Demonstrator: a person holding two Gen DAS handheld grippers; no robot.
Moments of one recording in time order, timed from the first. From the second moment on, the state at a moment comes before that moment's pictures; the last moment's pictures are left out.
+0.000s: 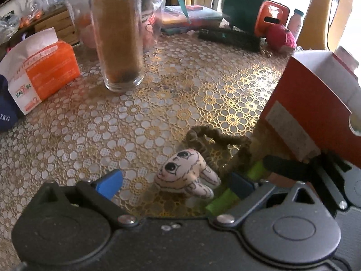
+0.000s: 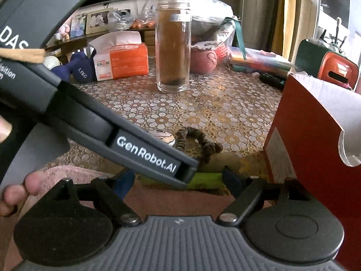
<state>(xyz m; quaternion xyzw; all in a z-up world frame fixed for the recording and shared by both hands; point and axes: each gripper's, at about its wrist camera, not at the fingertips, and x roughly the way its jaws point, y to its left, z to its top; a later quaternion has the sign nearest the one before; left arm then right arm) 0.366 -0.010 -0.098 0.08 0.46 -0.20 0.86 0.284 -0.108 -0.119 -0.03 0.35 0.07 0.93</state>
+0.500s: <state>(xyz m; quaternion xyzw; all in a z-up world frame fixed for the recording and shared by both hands) 0.364 -0.006 -0.100 0.04 0.45 -0.22 0.86 0.294 -0.119 -0.129 0.01 0.36 0.08 0.93</state>
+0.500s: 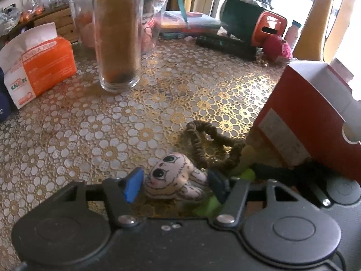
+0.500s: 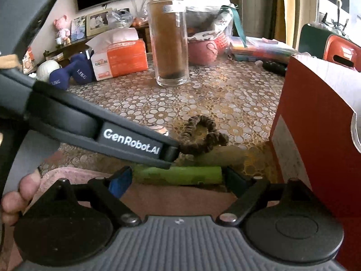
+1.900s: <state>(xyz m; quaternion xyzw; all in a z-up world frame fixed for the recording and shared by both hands) 0.243 0.000 0.022 0.01 0.38 -0.20 0.90 0.174 -0.165 0.004 0.01 0.31 0.14 0.94</state>
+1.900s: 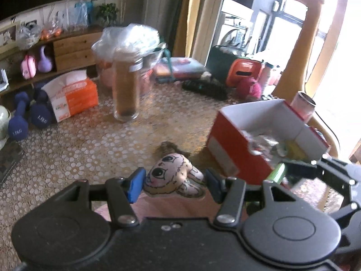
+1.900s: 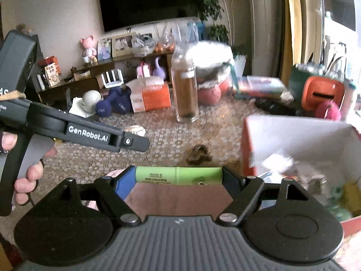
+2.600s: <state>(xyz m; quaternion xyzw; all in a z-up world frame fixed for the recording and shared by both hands) 0.202 -0.146 0.038 0.09 0.36 -0.27 0.89 0.137 -0.309 0.038 0.02 0.29 0.05 0.95</state>
